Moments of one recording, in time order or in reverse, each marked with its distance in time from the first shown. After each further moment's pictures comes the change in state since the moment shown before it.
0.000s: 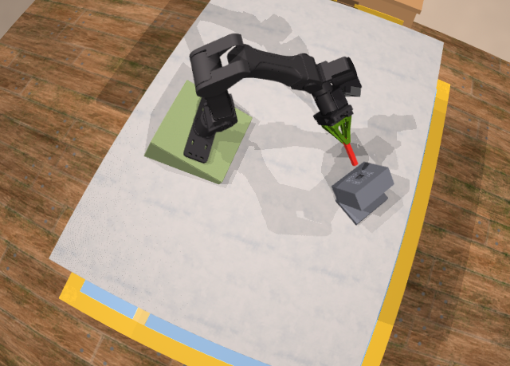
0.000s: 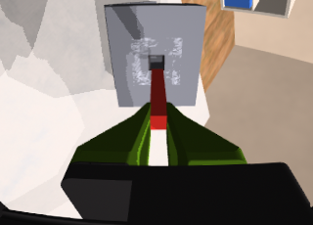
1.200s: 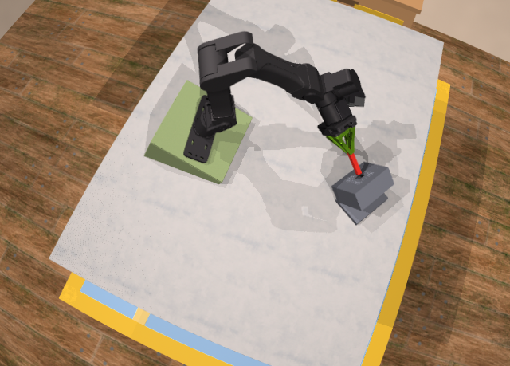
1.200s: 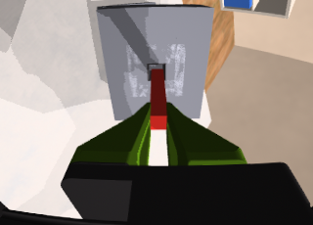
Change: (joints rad) arm -0.113 0.054 -0.042 0.190 -0.092 -0.107
